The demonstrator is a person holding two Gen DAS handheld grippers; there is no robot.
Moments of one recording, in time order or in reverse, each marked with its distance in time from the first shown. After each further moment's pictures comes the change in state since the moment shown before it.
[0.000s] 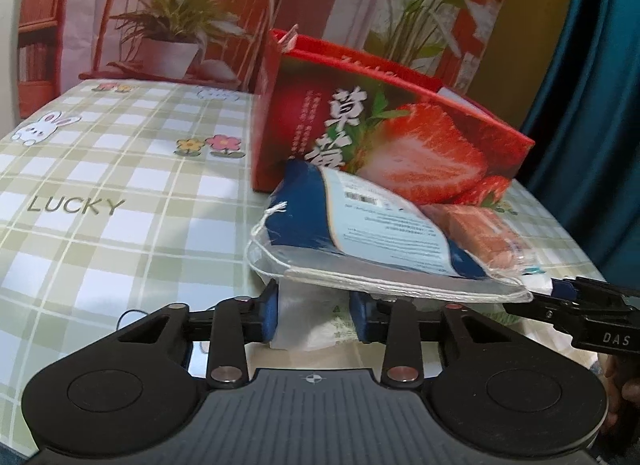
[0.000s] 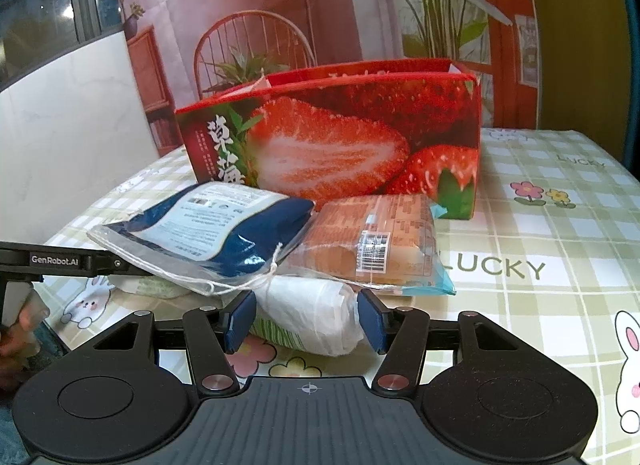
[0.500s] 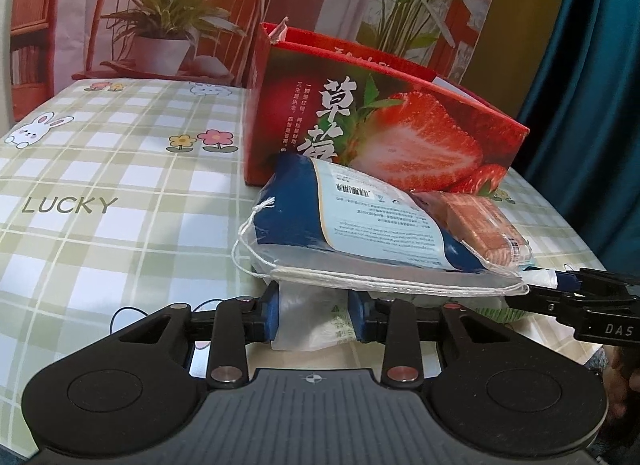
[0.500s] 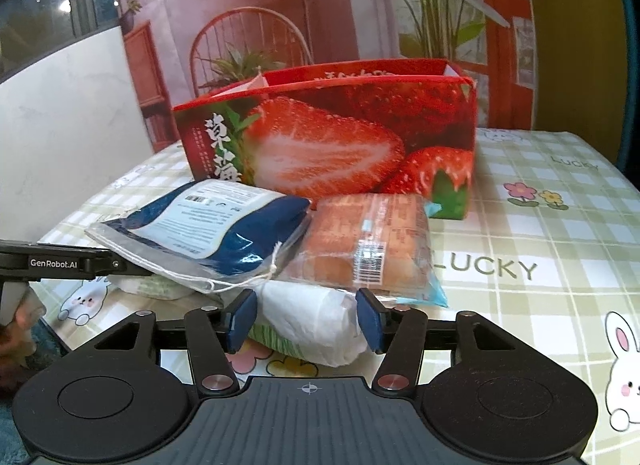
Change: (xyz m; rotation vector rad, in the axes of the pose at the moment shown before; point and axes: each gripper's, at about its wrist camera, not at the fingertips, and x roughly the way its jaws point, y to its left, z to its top) left arm 0.004 -0.002 0.000 0.018 0.031 0.001; right arm -0.004 0.002 0.001 -0.004 0.023 -0.027
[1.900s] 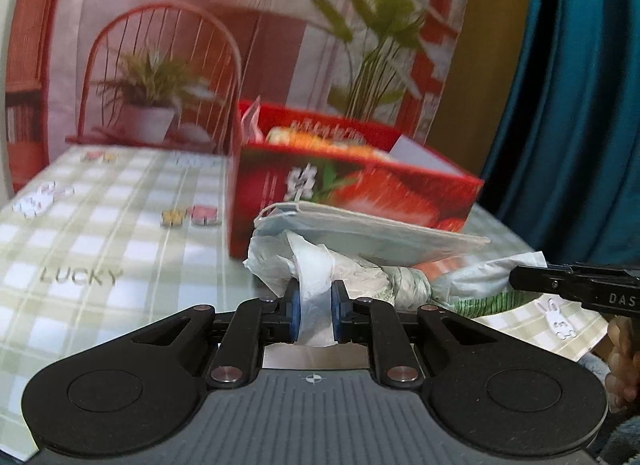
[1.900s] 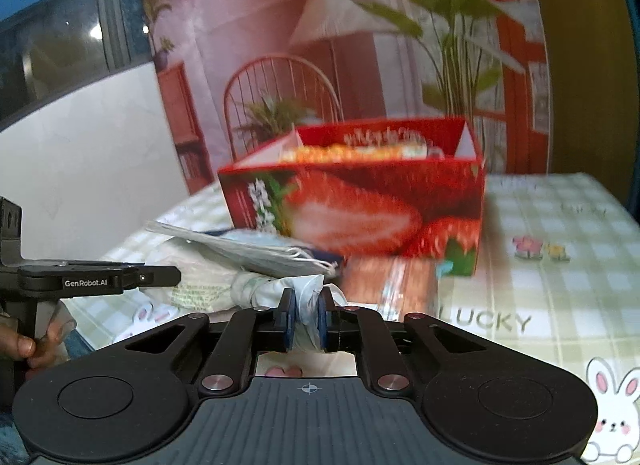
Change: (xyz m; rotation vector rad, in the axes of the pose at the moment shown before) left arm -0.056 -0.023 0.015 0.076 -0.173 -0.032; right arm -0.053 0.002 0.026 -0.022 -0.115 0.098
